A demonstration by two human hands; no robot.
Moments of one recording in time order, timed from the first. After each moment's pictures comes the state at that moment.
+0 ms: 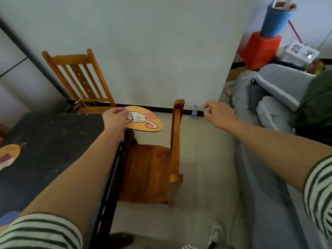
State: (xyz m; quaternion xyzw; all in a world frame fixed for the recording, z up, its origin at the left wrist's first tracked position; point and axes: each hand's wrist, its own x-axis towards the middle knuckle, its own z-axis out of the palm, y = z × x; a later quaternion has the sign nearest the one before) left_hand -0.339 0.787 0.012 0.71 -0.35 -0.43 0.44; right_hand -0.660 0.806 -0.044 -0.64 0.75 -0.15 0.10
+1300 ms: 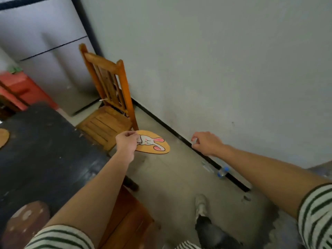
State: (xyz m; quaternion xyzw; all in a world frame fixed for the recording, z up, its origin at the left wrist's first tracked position) left_hand -0.440 0.406 -0.072 0.79 -0.10 -0.35 0.49; right_hand -0.683 0.287 -0.103 -0.83 0.50 0.08 0.24
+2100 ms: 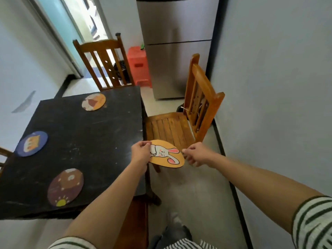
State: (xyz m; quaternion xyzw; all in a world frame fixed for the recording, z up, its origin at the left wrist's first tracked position) left_hand -0.282 0.348 -0.089 0.78 0.18 -0.21 0.56; right_hand -0.350 0.156 -0.112 -0.82 0.27 0.22 0.46
